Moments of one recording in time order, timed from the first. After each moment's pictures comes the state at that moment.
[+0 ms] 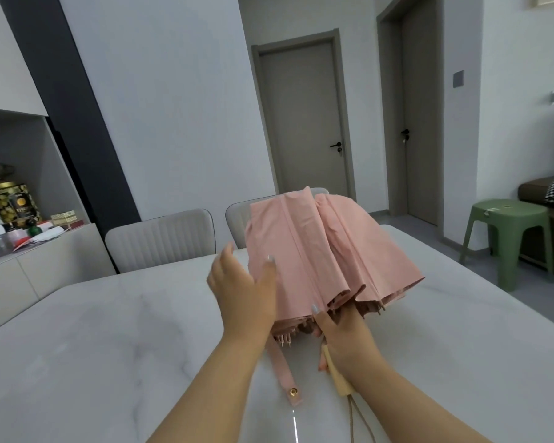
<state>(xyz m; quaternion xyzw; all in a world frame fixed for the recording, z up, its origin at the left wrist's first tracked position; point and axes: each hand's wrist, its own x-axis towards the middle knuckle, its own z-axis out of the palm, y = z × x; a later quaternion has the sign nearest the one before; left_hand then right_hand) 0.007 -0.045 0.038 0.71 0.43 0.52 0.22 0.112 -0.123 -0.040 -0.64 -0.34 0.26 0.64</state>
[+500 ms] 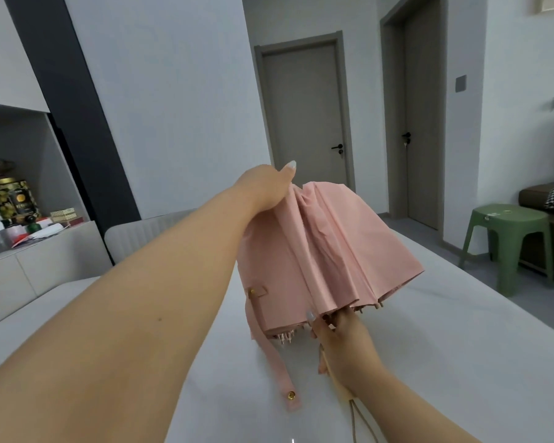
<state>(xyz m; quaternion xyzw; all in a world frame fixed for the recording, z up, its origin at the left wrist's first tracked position) 0.060 -0.010 0.184 0.88 0.39 0.24 0.14 0.109 -0.130 -0.036 -0.67 -0.40 0.19 0.60</state>
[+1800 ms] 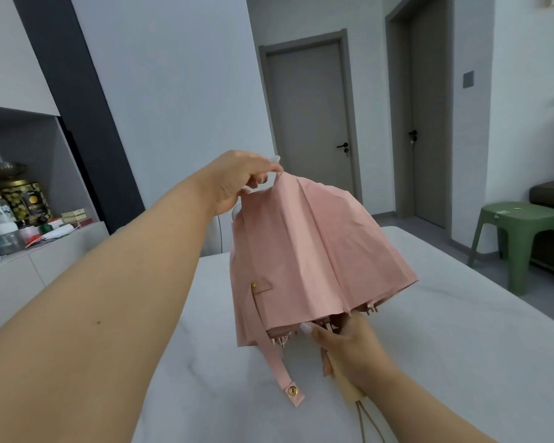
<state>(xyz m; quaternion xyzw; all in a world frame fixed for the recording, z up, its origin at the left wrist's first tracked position) 0.014 0.011 0.199 0.84 0.23 0.31 0.39 0.112 -0.130 -0.045 -0.59 -0.47 0.22 0.62</state>
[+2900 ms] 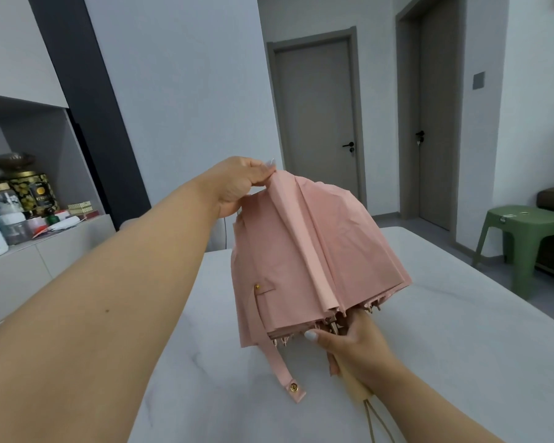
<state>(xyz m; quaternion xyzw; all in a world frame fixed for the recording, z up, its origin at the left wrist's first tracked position) 0.006 0.029 0.188 0.82 0.25 0.28 0.44 0.111 -0.134 -0.039 -0.56 -0.50 0.22 0.62</state>
